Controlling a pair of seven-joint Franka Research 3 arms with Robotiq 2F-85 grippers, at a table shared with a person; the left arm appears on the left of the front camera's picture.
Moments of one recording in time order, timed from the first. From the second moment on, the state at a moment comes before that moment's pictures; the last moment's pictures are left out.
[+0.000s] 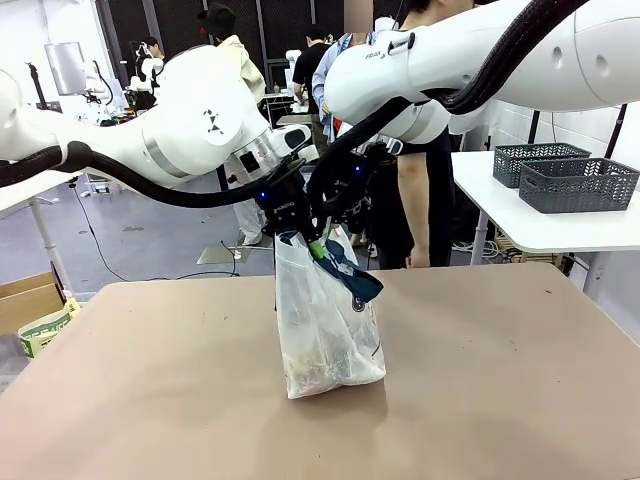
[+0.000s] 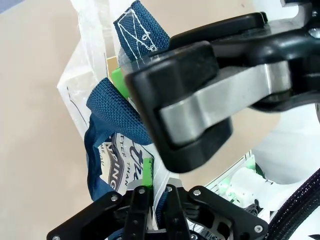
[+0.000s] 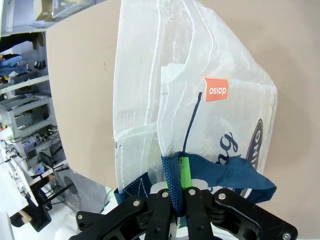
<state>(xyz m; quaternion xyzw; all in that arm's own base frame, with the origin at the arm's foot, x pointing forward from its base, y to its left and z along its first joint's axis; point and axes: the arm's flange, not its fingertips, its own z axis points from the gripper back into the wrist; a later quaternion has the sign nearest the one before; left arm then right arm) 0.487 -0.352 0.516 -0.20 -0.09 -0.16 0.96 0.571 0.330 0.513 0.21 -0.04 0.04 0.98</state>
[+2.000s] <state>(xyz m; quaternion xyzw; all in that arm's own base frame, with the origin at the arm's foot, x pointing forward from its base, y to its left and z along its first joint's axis) 0.488 -0.353 0.514 -0.20 -0.09 -0.16 0.96 0.489 0.222 0.543 0.19 -0.10 0.05 0.98</state>
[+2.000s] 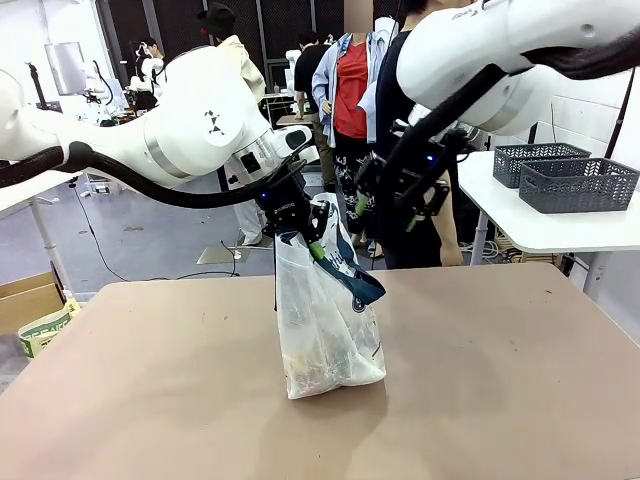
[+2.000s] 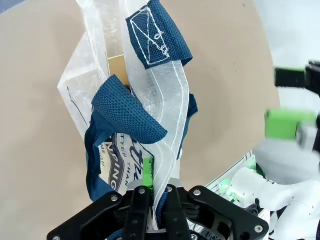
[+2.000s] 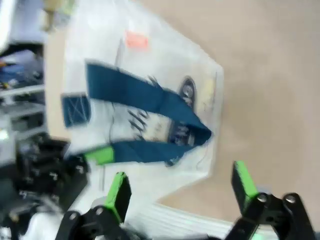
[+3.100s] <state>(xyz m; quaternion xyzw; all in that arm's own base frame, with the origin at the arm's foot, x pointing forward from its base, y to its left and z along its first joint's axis) 0.488 -0.353 0.514 -0.20 -0.09 -0.16 0.96 0.424 0.195 0.567 0.03 -0.18 0.27 0.95</state>
